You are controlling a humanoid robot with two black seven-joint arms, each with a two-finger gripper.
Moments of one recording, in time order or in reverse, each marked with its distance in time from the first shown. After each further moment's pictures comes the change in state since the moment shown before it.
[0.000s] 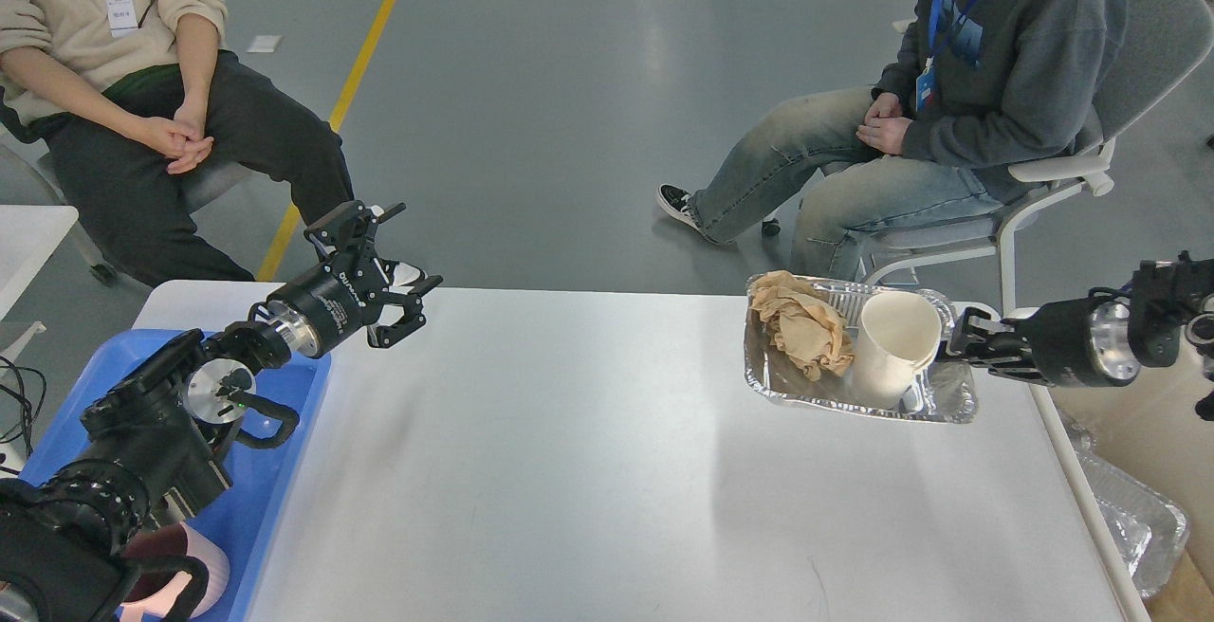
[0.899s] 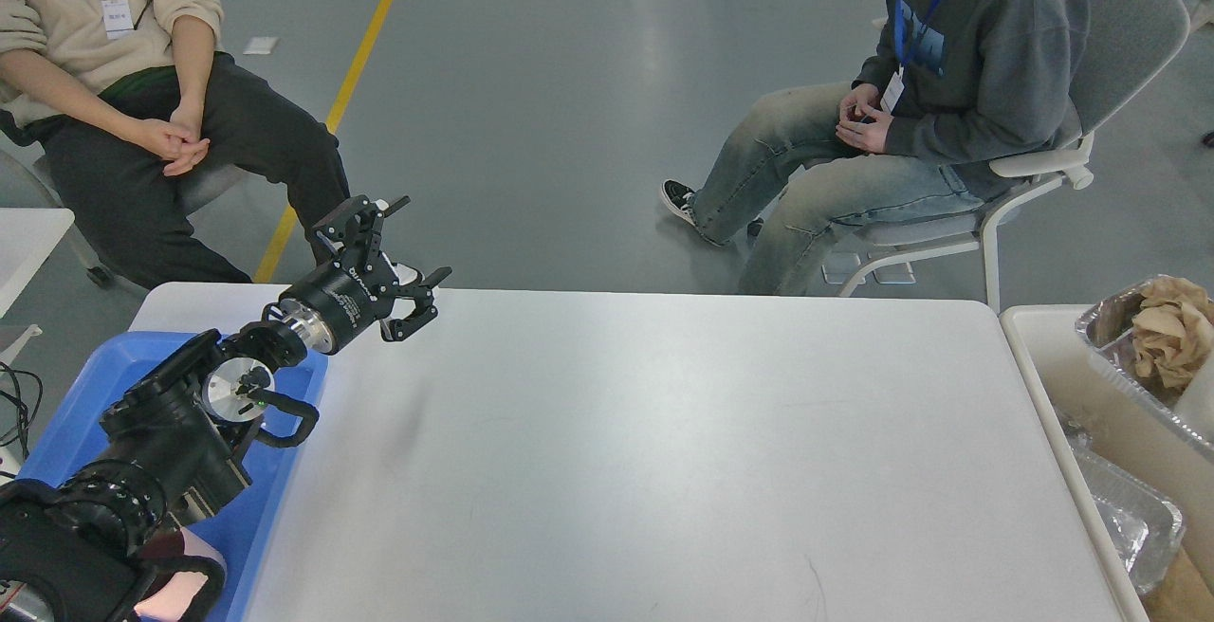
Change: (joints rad) left arm 0.000 -0.030 -0.009 -0.009 -0.037 0.042 -0.013; right arm -0.199 -0.002 0.080 -0.760 0.347 -0.177 0.000
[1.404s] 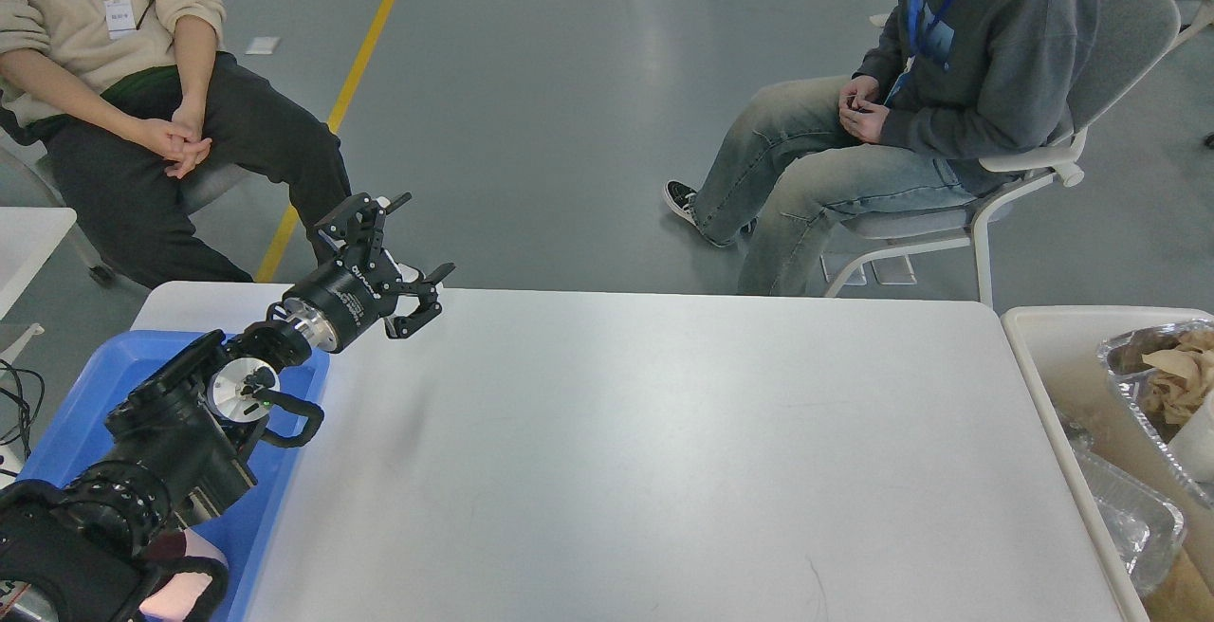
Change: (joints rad) left arm 0.003 -0.010 0.000 -0.003 -0.013 -0.001 -0.013; right arm -0.073 0.207 -0.001 -0.178 0.219 -0.236 -0.002
